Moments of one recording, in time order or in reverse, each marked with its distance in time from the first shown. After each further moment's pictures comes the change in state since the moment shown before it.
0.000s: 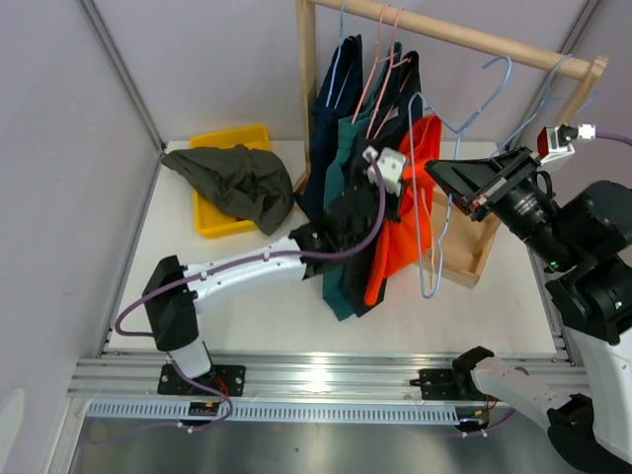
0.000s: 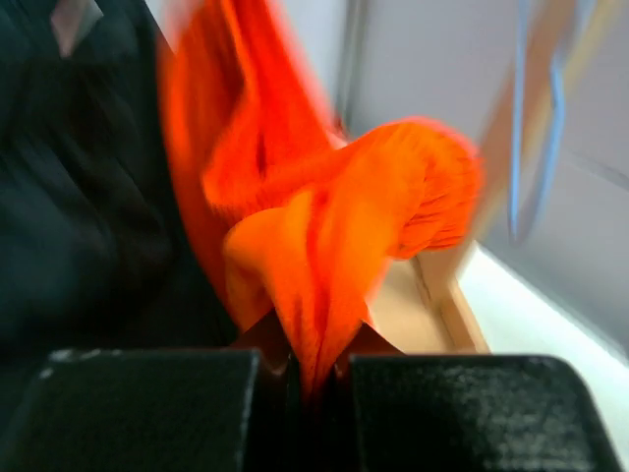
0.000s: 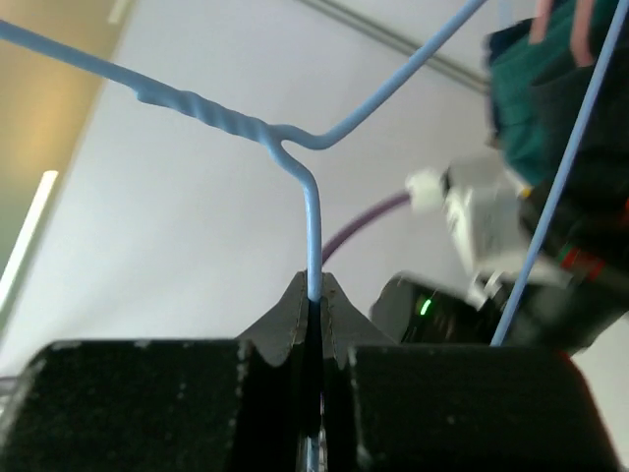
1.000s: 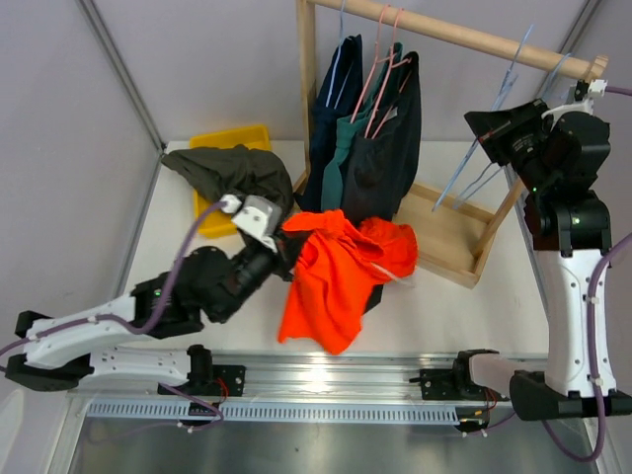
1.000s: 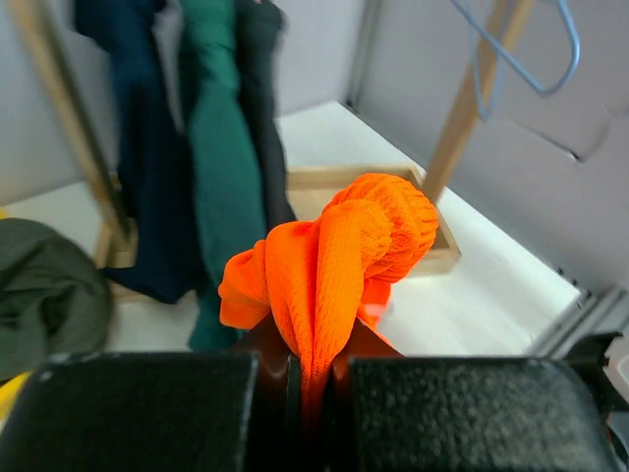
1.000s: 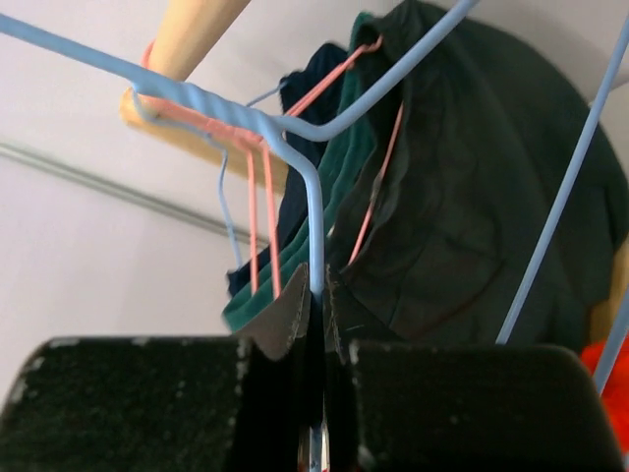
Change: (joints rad) left arm -0.257 -0.750 -0.253 -0.530 -0.246 -0.051; right arm -0.412 0.224 0.046 0.032 0.056 -0.266
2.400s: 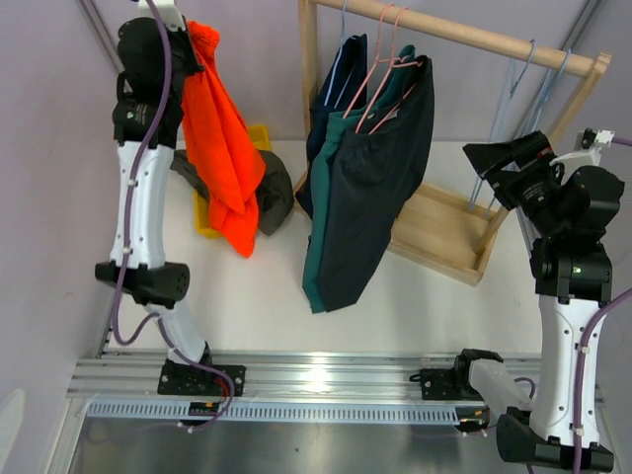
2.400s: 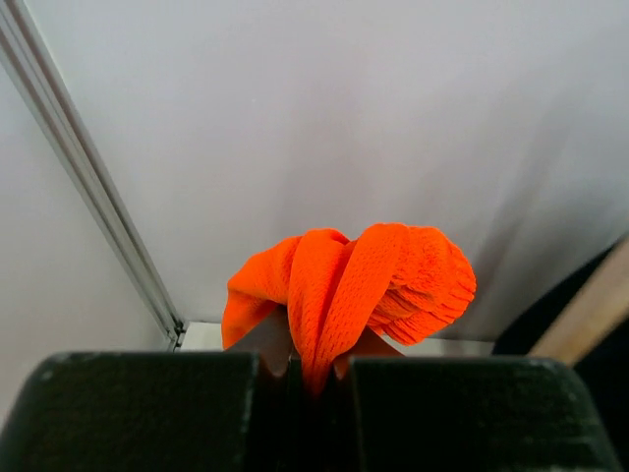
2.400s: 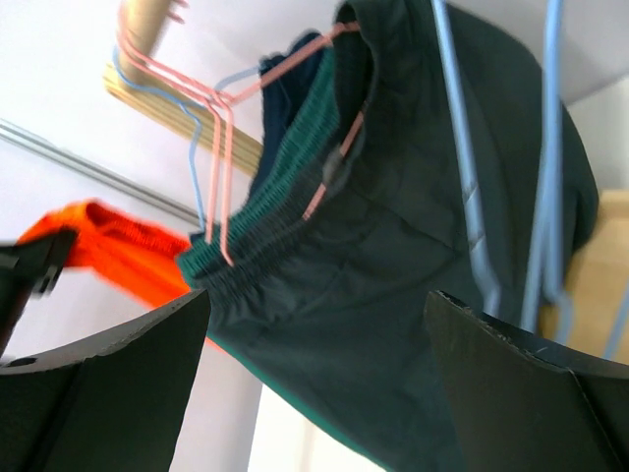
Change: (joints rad) left arm 1.210 0.855 1.273 -0.337 0.467 0.147; right arm -0.193 -0.239 -0.296 0.062 -0.243 -0.061
